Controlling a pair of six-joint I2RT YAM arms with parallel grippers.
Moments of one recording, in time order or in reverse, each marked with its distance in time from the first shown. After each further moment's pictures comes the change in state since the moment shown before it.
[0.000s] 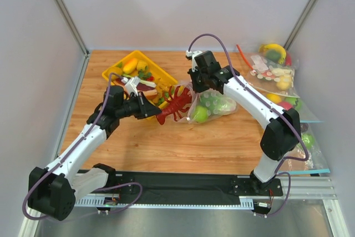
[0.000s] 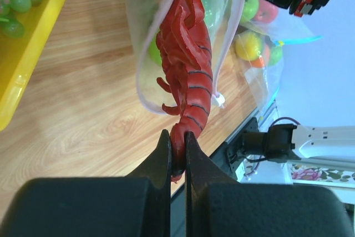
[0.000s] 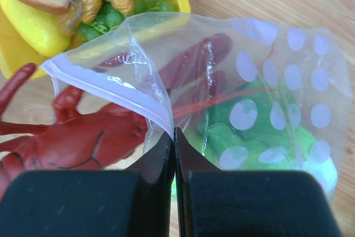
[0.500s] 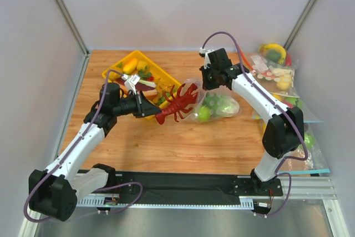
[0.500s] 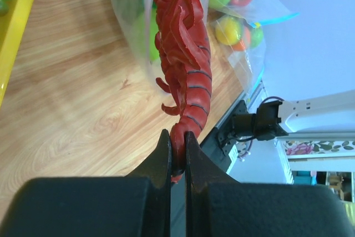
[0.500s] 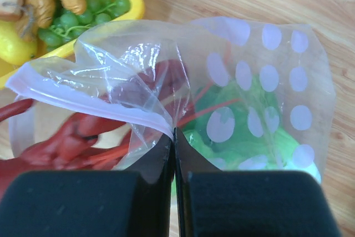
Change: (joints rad) left arm 0.045 -0.007 0.032 -0.021 0.144 0.066; right arm -0.130 0.000 -0.040 0.002 -0.072 0.005
